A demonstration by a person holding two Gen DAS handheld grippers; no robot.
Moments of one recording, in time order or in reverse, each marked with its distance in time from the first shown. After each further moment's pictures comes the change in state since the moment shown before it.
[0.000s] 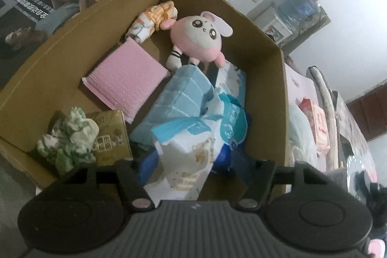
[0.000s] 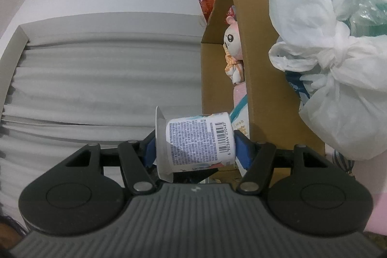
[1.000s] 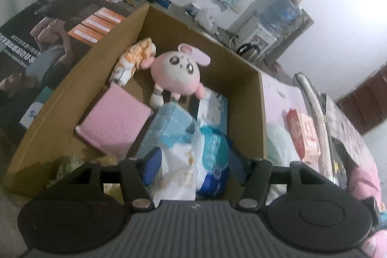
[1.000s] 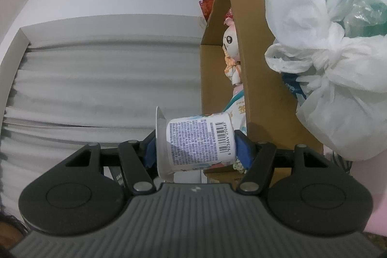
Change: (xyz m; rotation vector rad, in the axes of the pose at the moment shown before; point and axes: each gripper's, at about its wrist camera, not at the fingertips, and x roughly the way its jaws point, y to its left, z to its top) left arm -0.025 -0.023 0.033 0.101 -0.082 -0.033; right arm -0.002 -0.004 -0.001 0.002 -0.001 -0.002
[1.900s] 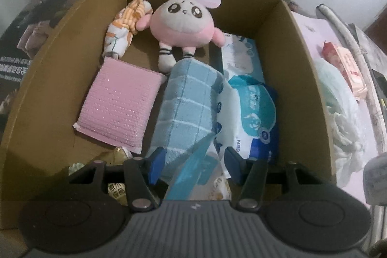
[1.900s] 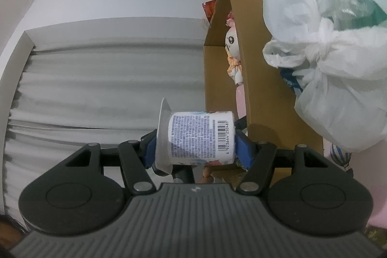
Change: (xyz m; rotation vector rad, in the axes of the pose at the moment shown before) left arm 0.069 -0.005 -0.020 0.251 0.213 0.173; right arm -0.002 -0.006 -0.002 0.005 -0.011 0.018
